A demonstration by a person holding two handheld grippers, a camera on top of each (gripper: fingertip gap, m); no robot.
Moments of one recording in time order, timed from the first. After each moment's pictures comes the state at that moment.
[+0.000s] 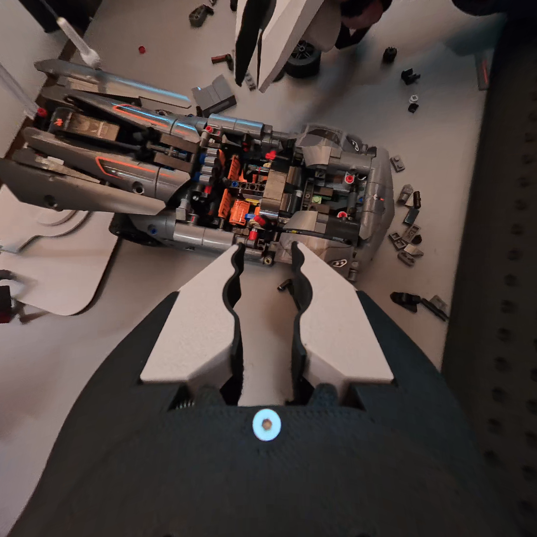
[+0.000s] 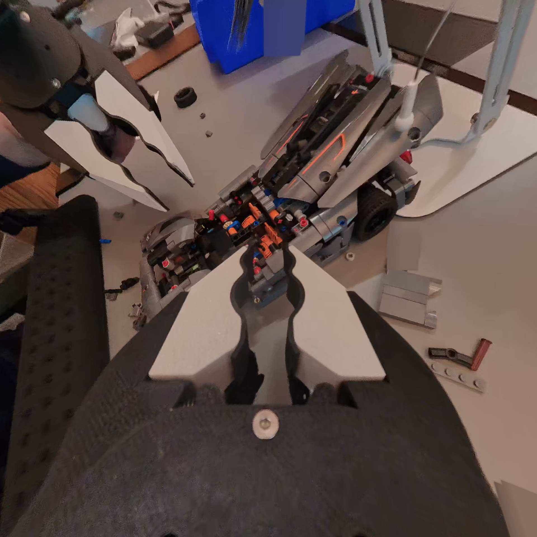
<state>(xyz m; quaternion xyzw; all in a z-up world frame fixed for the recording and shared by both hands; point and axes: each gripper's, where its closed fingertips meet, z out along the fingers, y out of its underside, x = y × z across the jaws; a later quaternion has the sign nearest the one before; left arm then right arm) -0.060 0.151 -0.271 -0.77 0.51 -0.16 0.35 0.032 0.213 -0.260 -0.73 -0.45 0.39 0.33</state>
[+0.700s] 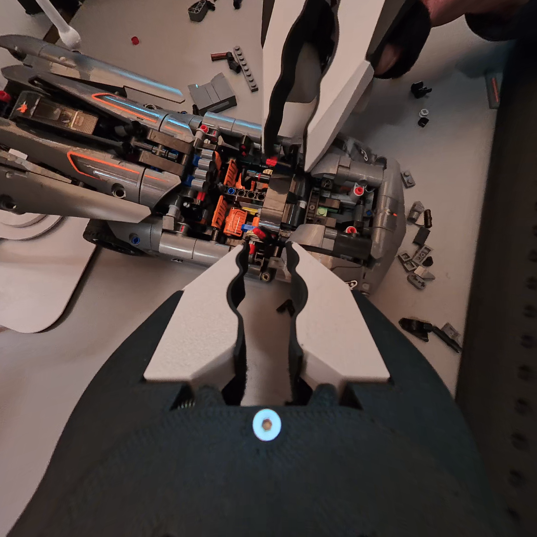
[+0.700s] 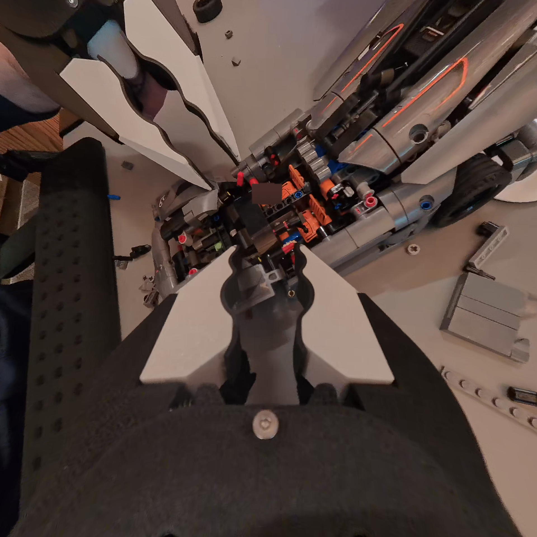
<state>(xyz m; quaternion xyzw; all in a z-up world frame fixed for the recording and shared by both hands) -0.046 0.161 -0.289 -0.78 0.49 -0.18 0.35 0.011 0.179 -0.294 -0.73 -0.52 0.37 0.24</state>
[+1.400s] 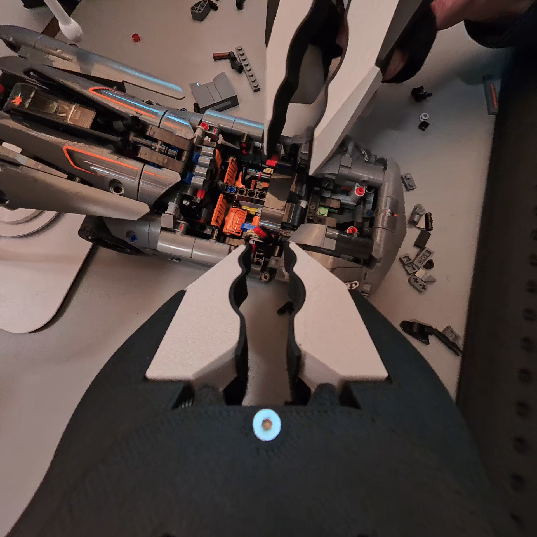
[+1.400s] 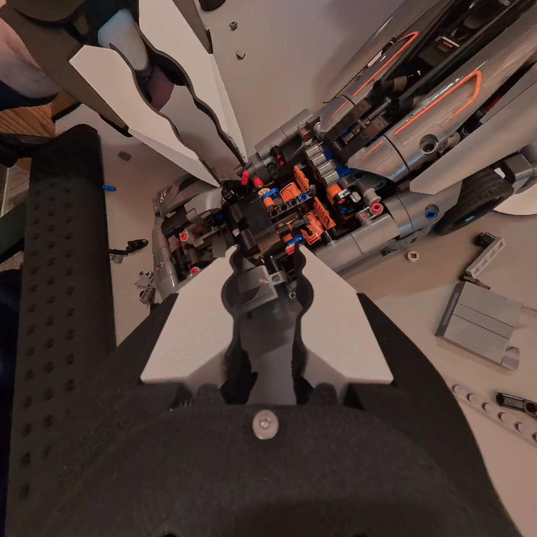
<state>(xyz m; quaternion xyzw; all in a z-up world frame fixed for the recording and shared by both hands) -0.047 0.162 -0.290 -0.78 0.48 -0.19 0.34 0.009 0.177 -0.293 -0.72 -0.53 0.36 0.25</state>
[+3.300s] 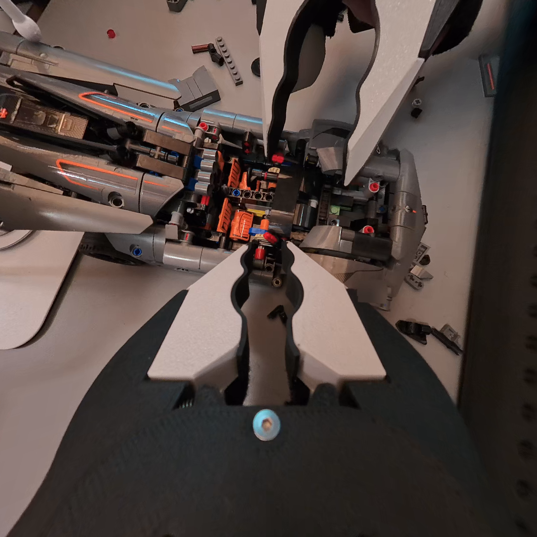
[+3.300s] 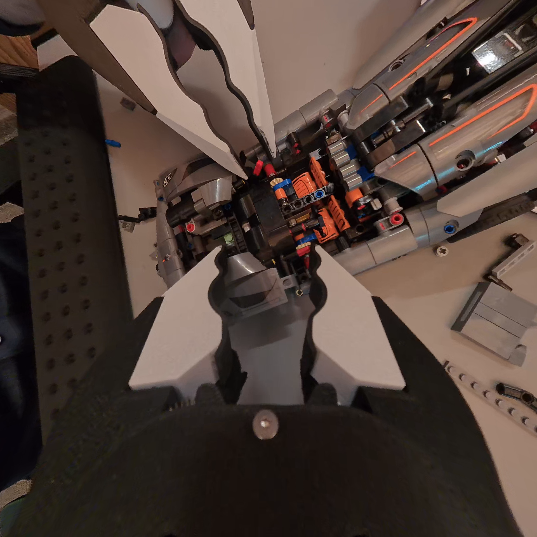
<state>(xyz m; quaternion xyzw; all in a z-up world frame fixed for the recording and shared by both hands) -0.037 0.154 -0.298 -0.77 0.50 -0.19 0.34 0.014 0.153 -0.295 -0.72 -0.59 0.30 0.20</state>
